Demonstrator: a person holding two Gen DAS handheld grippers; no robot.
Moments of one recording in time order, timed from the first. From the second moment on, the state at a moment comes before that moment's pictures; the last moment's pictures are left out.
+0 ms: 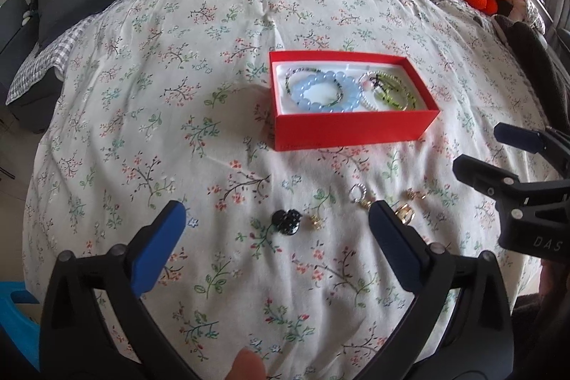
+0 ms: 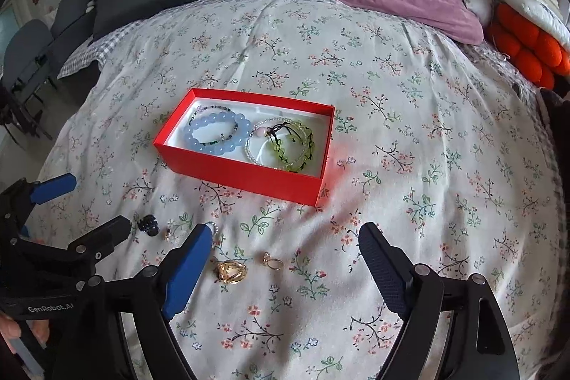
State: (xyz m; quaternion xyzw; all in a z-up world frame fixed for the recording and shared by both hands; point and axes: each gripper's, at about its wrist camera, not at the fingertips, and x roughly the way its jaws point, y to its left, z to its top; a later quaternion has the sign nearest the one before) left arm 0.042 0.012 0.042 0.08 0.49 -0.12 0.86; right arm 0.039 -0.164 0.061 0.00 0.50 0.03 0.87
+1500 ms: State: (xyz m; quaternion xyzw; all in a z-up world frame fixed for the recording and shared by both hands) left arm 0.047 0.019 -0.035 0.14 0.47 -0.22 0.84; right arm -0.004 -0.125 -0.040 -0.06 0.52 0.18 0.83
